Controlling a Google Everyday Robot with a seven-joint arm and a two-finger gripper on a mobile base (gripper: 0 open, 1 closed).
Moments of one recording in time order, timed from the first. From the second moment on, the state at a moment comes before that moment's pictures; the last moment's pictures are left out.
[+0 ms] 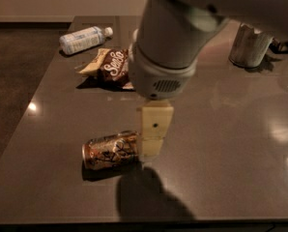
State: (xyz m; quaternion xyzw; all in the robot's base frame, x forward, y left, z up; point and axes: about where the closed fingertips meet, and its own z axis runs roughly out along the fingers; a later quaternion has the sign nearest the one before) arm 0.404 0.012 0.948 -0.76 0.63 0.01 0.17
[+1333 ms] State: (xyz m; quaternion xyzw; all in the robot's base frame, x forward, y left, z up) arm 0.382 0.086 0.857 -0.79 0.61 0.00 0.06
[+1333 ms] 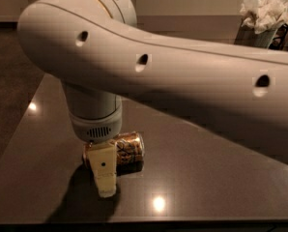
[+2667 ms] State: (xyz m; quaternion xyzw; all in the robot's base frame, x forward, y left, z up) arm 0.404 0.071 0.859 -0.75 0.66 0.06 0.07
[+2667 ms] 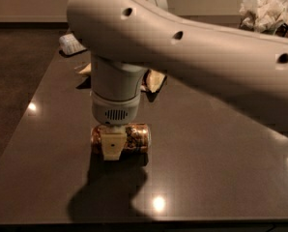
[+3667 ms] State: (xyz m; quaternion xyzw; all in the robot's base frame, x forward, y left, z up) arm 0.448 0.038 0.933 -0.66 0.66 0.27 0.24
